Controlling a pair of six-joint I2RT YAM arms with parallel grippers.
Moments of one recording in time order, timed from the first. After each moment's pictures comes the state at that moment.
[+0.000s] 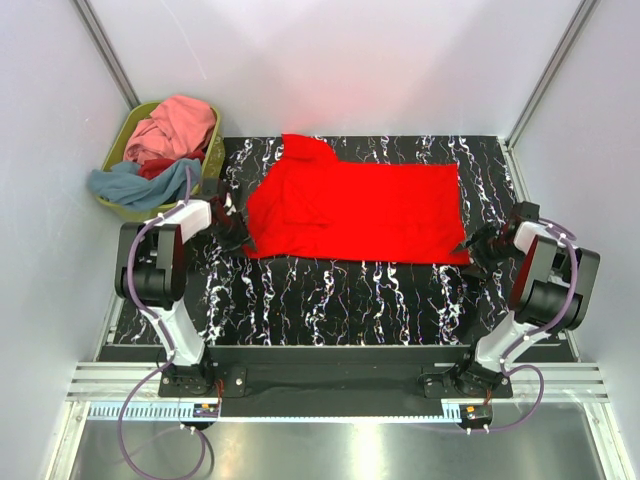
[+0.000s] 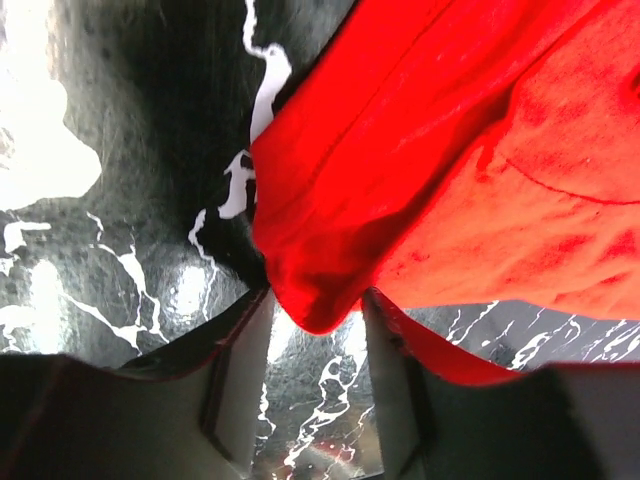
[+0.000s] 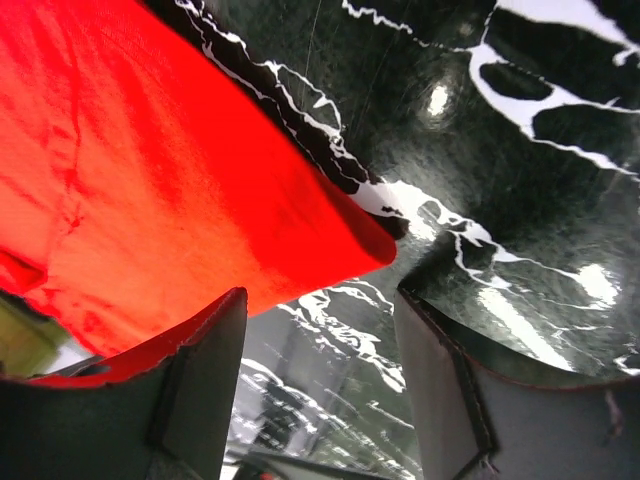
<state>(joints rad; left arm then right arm) -0.05 1.82 1.14 -0.61 0.26 -0.50 -0.38 1.69 0.95 -0.54 -0.38 0.57</state>
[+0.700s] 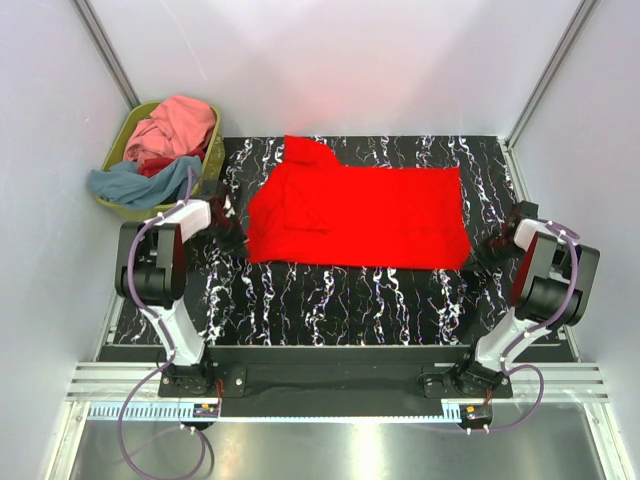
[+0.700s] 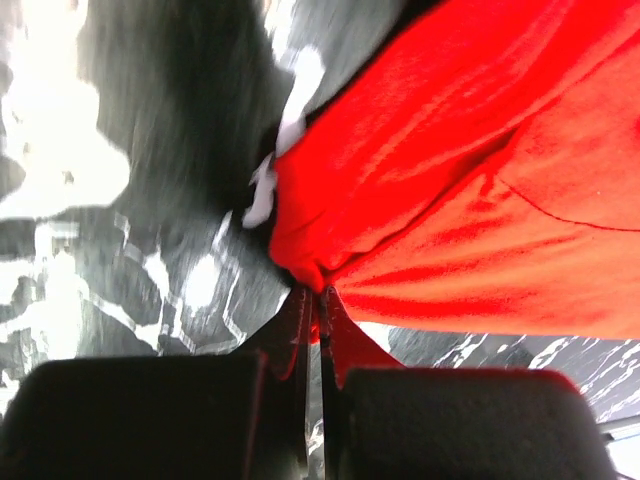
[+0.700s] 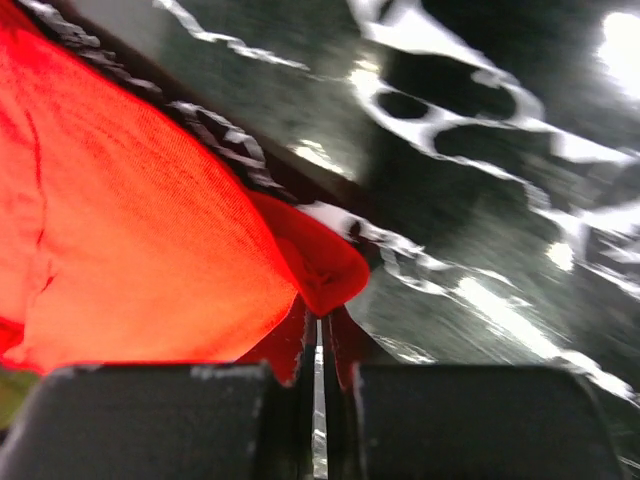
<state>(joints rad) -0.05 1.85 1.17 -0.64 0.23 -0.48 -0.39 1.74 0.98 -0.57 -0.29 0.59</state>
